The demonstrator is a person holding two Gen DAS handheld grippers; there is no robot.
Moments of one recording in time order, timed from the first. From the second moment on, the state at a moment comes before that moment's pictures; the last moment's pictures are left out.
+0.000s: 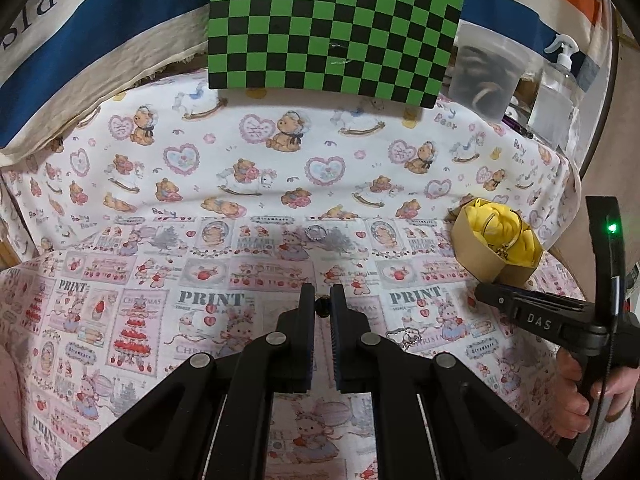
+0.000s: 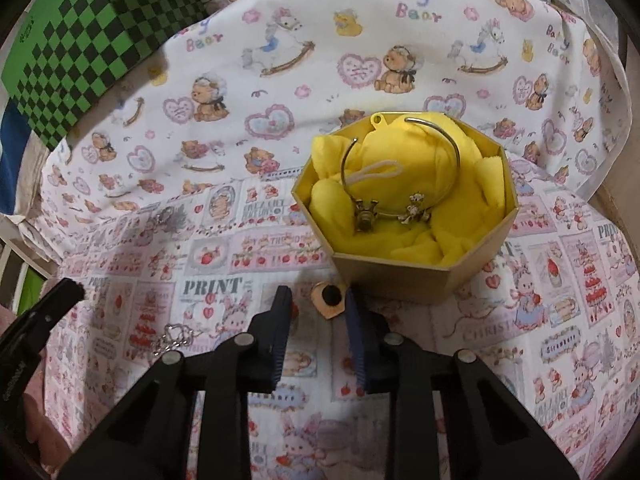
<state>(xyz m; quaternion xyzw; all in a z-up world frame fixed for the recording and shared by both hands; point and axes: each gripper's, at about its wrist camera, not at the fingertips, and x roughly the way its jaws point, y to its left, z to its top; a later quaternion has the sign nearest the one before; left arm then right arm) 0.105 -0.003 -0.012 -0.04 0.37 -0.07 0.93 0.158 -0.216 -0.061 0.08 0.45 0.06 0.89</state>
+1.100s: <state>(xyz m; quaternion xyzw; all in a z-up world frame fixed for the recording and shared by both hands) 0.061 -0.011 0.037 -0.01 0.26 -0.06 0.96 0.093 -0.228 0.010 0.09 0.33 0.13 0.93</state>
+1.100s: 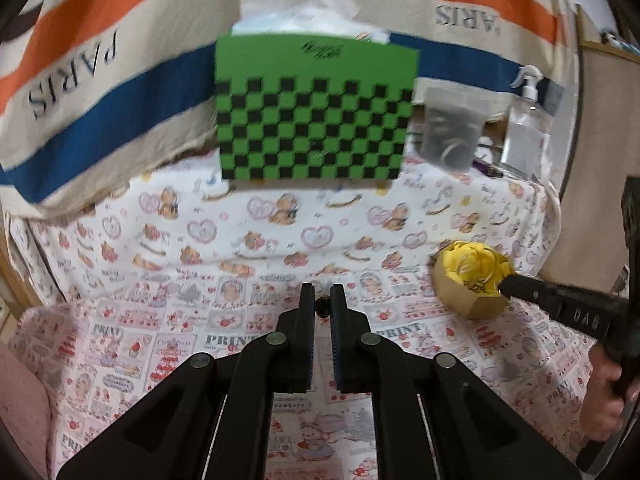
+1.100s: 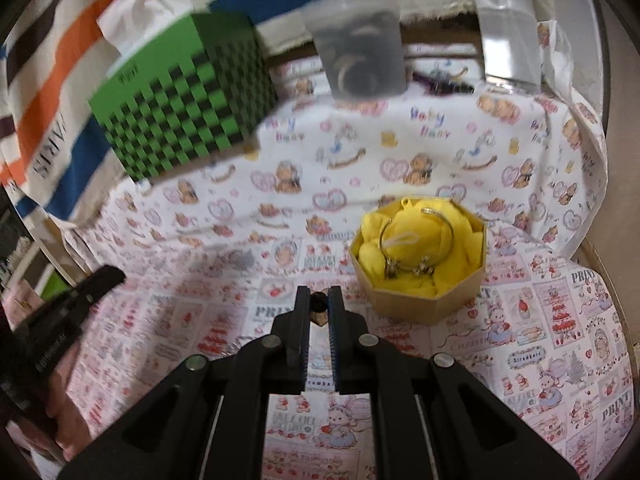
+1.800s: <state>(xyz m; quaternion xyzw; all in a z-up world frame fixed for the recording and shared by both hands) 0.105 -0.112 0.086 -0.02 0.28 -0.14 0.95 0.099 -0.329 0.033 0.23 0.27 0.09 0.93</state>
